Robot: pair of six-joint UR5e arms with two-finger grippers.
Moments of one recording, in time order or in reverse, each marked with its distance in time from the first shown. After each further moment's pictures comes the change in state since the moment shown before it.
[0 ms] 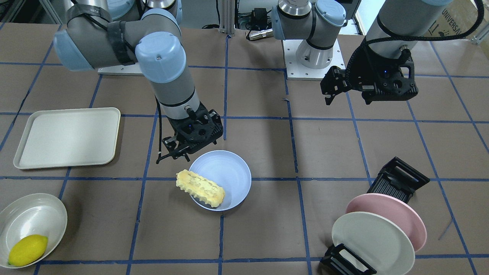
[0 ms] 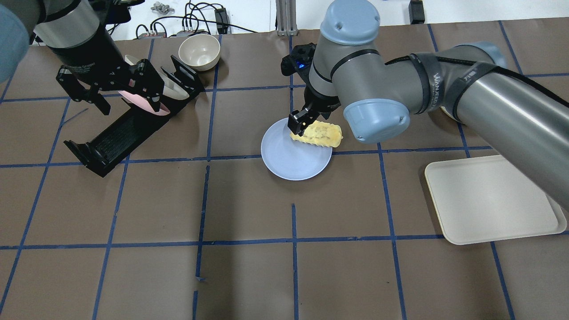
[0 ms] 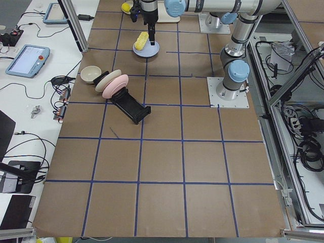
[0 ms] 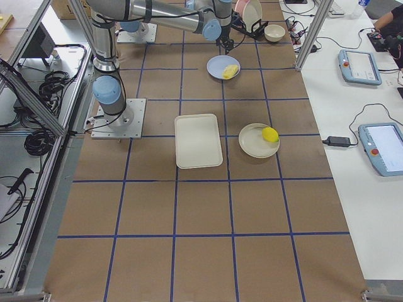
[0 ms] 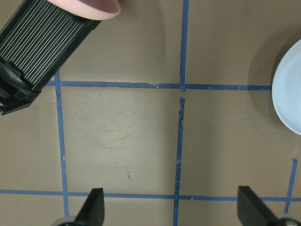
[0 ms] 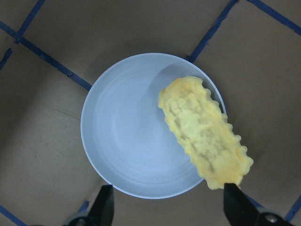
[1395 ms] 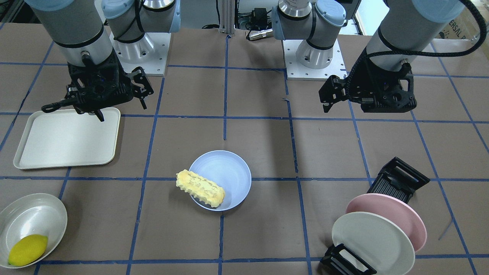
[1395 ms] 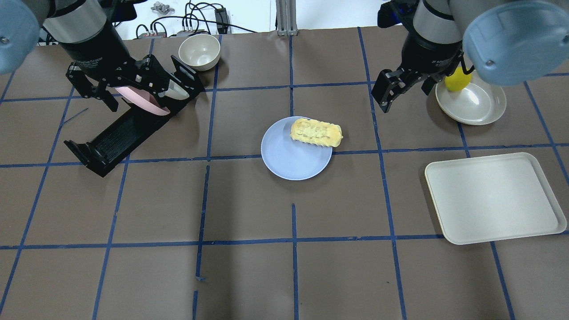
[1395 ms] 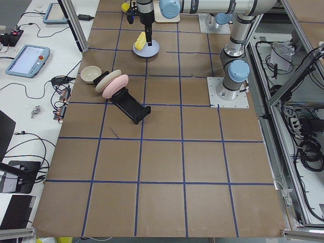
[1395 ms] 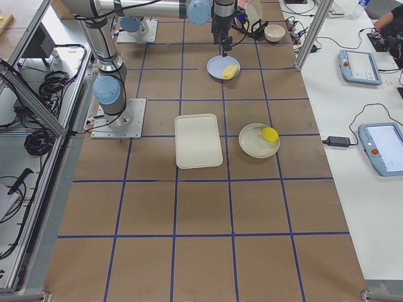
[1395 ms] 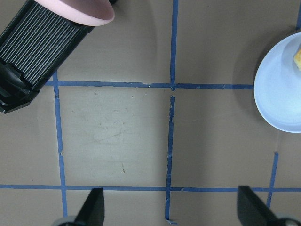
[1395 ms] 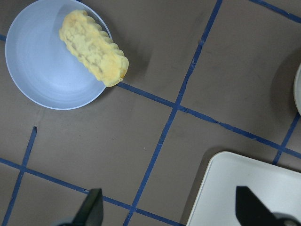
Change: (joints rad) left arm 0.000 -0.037 0.025 -0.004 -0.013 0.000; right arm -0.191 -0.183 -0.123 0.409 -0.129 0.000
